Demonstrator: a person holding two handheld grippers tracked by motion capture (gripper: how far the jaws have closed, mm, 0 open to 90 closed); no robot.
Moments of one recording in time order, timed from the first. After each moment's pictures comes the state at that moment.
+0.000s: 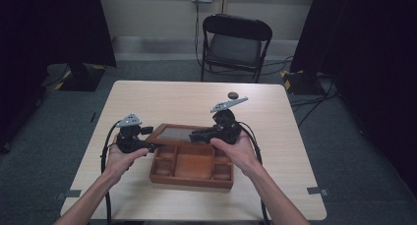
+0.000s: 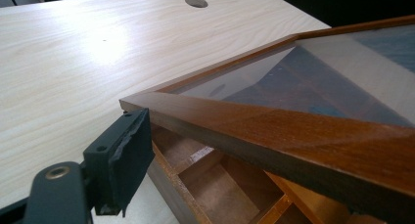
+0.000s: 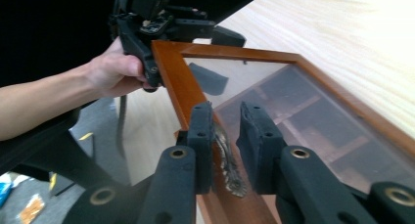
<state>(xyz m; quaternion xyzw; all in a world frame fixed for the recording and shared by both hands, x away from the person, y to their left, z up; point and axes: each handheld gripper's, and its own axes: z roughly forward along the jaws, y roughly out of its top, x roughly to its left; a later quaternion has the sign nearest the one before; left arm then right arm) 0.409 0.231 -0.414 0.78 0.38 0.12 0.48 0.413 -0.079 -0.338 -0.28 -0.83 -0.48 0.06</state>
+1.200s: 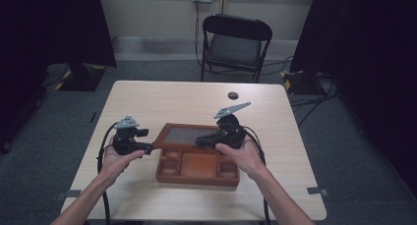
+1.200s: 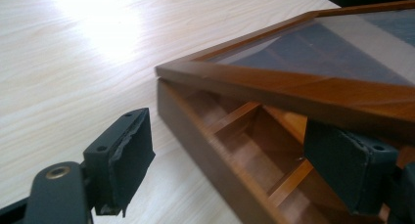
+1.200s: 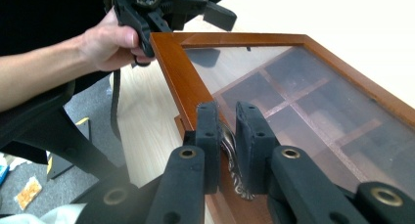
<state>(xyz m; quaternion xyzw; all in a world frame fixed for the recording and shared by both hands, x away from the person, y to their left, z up) 0.407 0.249 -0.422 0.79 0.40 0.12 0.46 0.406 -0.092 -0.348 -0.28 -0.84 -0.46 0.05</state>
